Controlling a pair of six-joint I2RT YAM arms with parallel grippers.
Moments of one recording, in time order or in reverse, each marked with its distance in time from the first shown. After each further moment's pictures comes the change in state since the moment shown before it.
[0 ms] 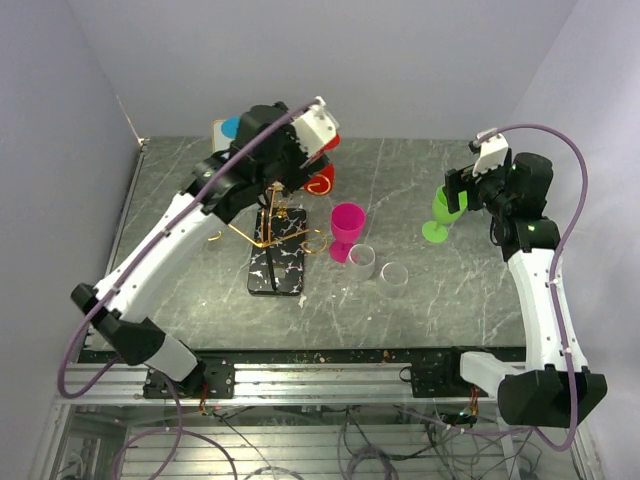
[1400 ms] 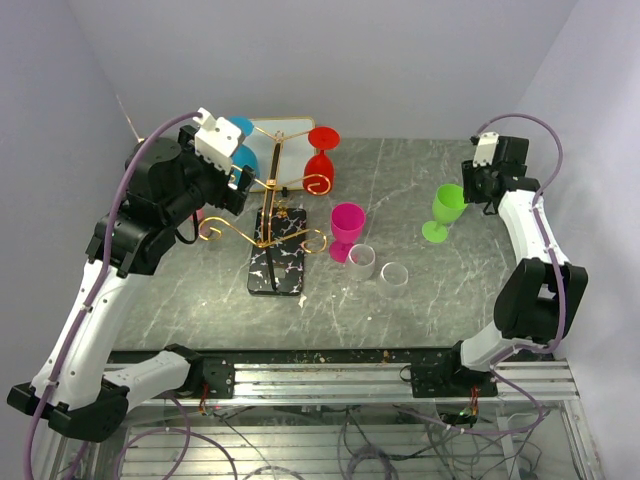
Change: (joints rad) left arm 0.312 -0.468 -0.323 0.013 0.357 -0.250; right arm -0.103 0.486 0.164 -0.055 0.224 0.066
